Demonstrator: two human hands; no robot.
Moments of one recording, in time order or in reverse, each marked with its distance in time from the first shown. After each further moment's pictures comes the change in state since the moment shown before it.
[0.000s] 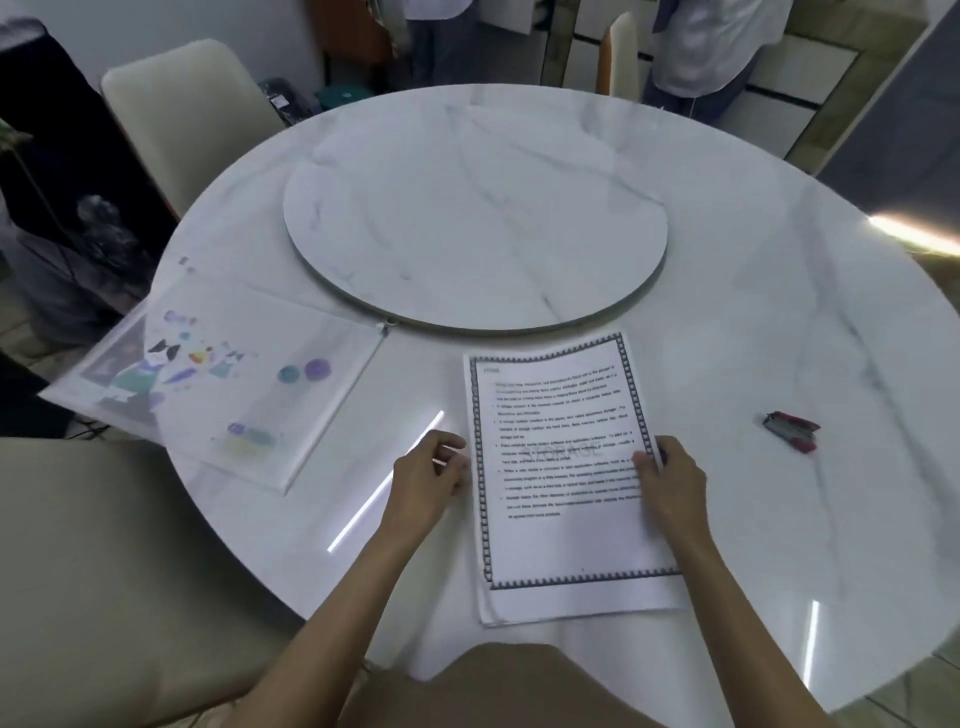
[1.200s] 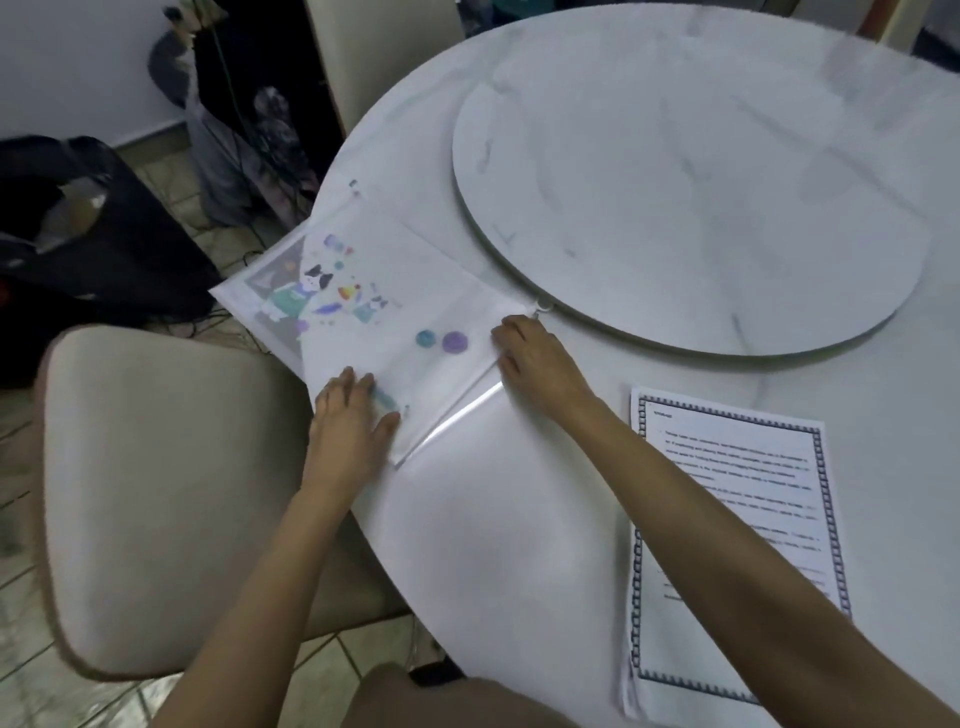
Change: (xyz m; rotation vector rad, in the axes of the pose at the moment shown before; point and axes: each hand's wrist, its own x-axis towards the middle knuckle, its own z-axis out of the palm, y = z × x) left_hand 0.026 -0.069 -0.168 0.689 0.312 -0.214; right_hand 0.060 -0.163 0.247 -0.498 -0.496 -0.979
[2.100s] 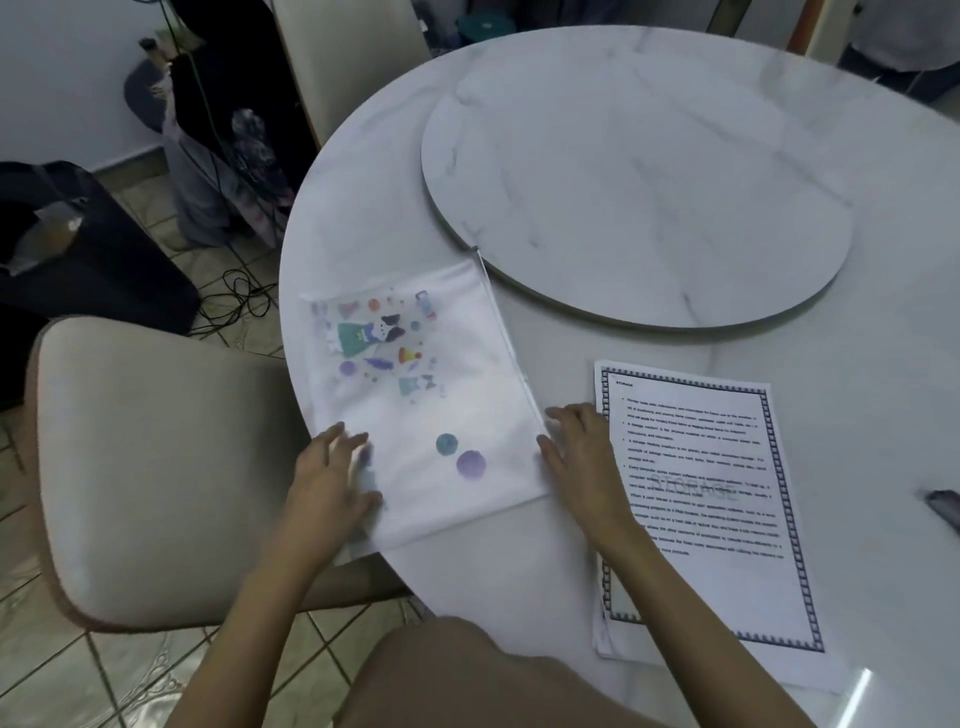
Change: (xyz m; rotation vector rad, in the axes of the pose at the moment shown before) left_hand -0.082 -0.012 0.001 -0.058 -0.126 0.050; right_hand -0.158 -0.018 -0.016 0.269 0.162 0.353
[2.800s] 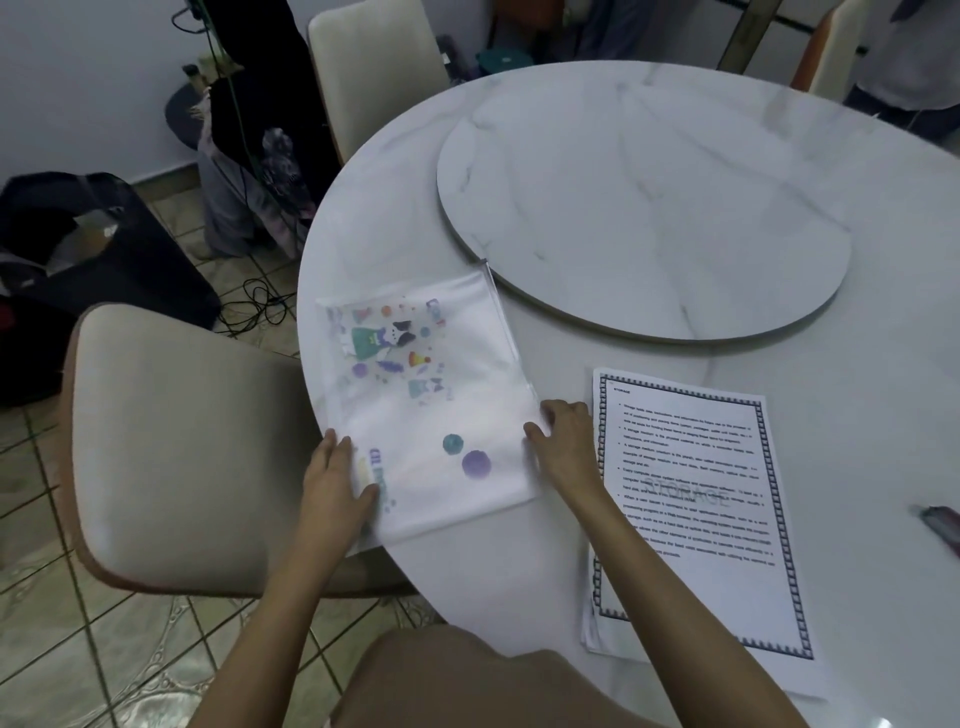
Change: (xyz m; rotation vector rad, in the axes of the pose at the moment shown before) left_hand -0.012 0.005 0.017 -0.090 0.092 -0.158; right_hand 0.024 -0.017 0.007 0.092 -0.103 0.287
